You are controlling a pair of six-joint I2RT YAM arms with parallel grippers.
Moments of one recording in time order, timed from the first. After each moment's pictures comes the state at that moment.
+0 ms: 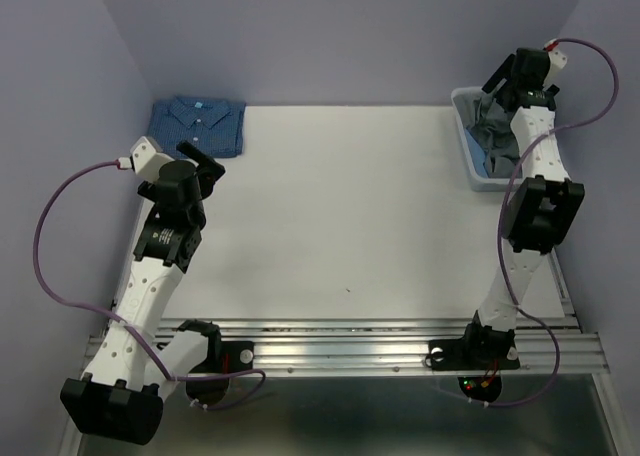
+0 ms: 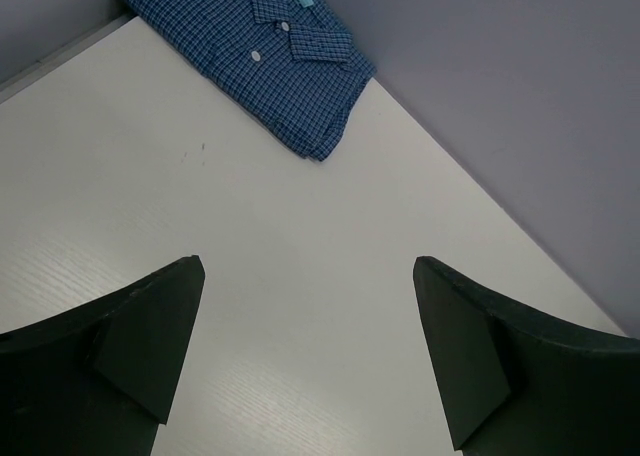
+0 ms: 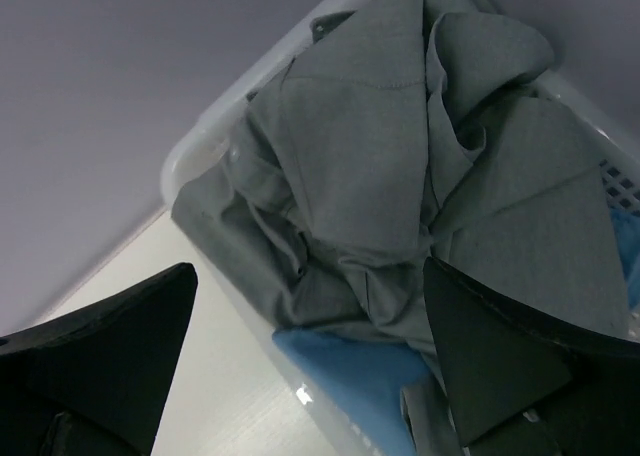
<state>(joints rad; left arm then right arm) -0.20 0.91 0.93 -0.34 -0.52 -0.73 -0.16 2.00 2.01 -0.48 0.36 0.46</state>
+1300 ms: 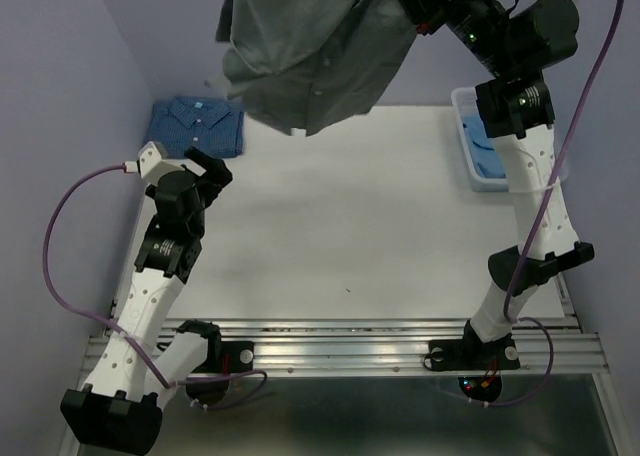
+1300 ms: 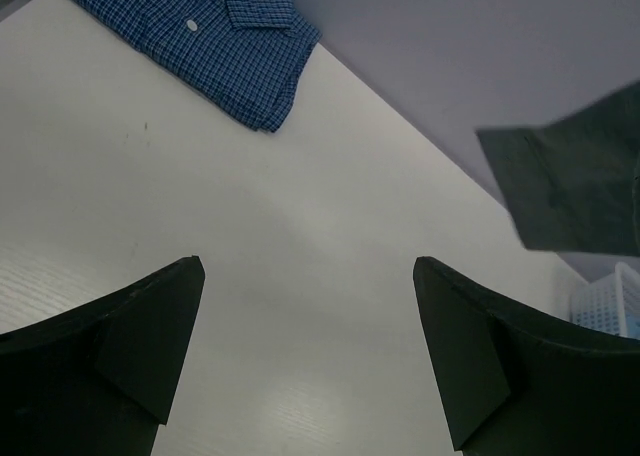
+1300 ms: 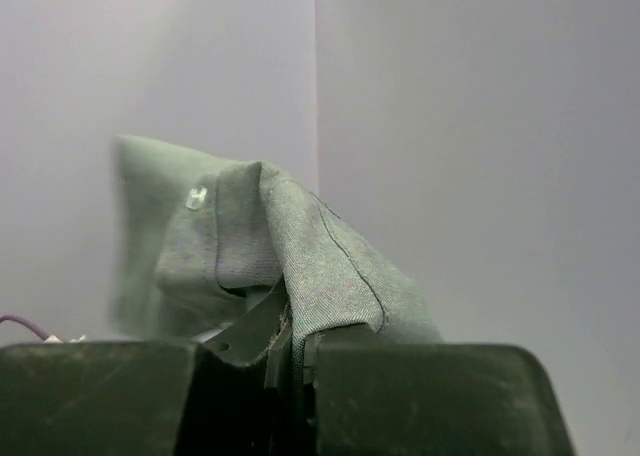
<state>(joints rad) -0.20 0.86 0.85 -0.26 -0.38 -0.71 0.36 1.76 2.44 -0.03 -0.49 0.31</state>
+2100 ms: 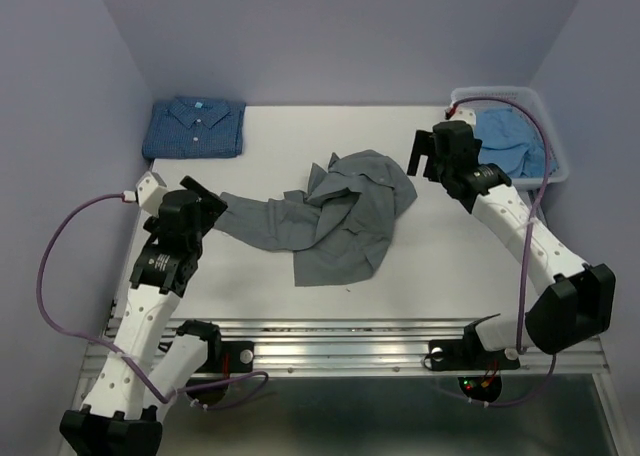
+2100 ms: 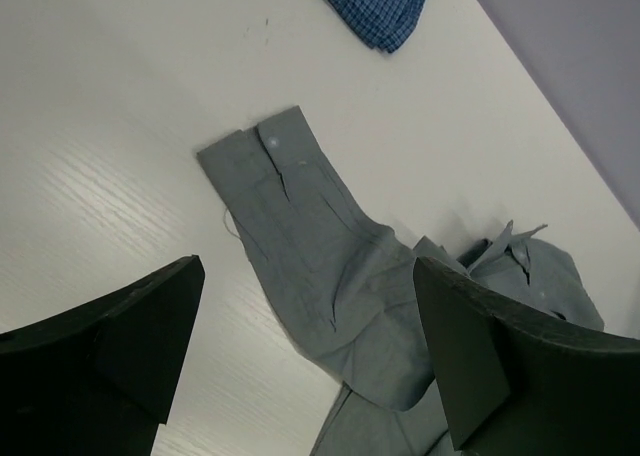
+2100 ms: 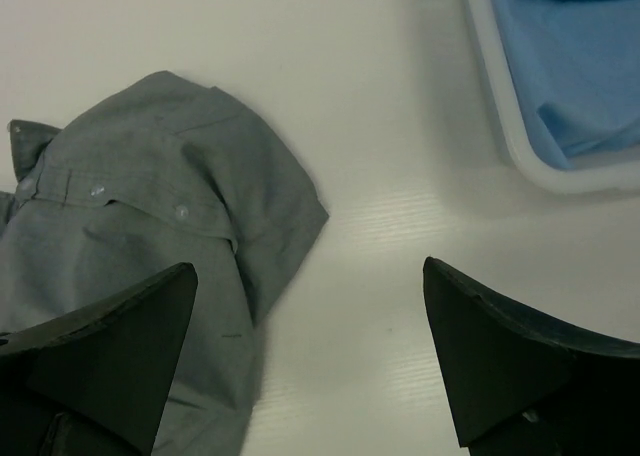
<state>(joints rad) -0.20 0.73 0.83 -0.61 -0.47 -0.85 0.34 1.42 1.28 -0.47 0.44 0.31</state>
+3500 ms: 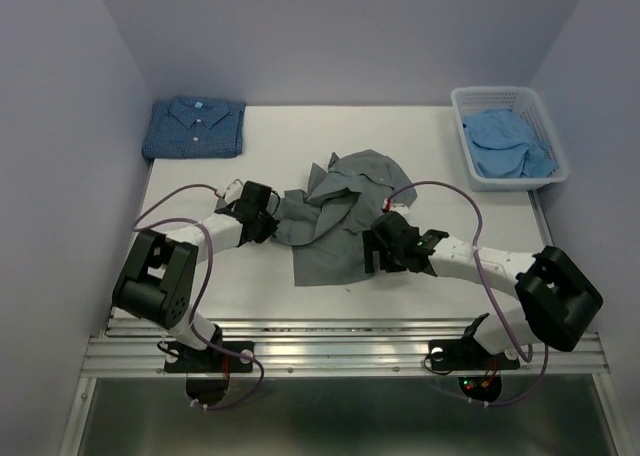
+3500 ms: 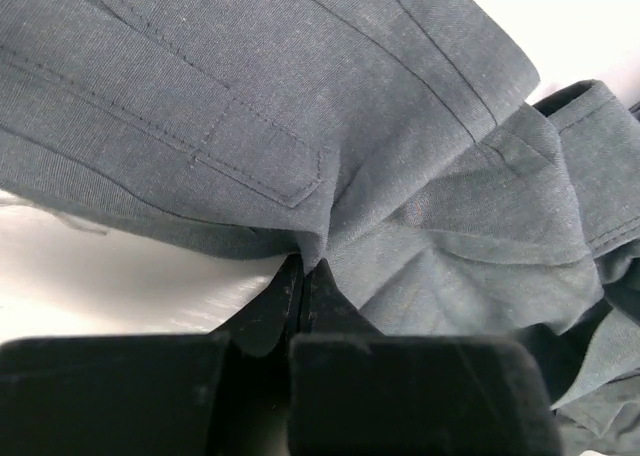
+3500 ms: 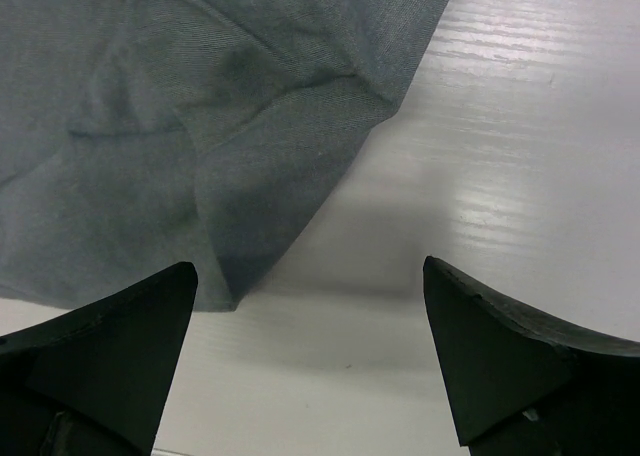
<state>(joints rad) -0.39 1.55 0.75 -0.17 -0.18 -1.04 0.77 1.37 0.72 -0.38 0.26 0.61</state>
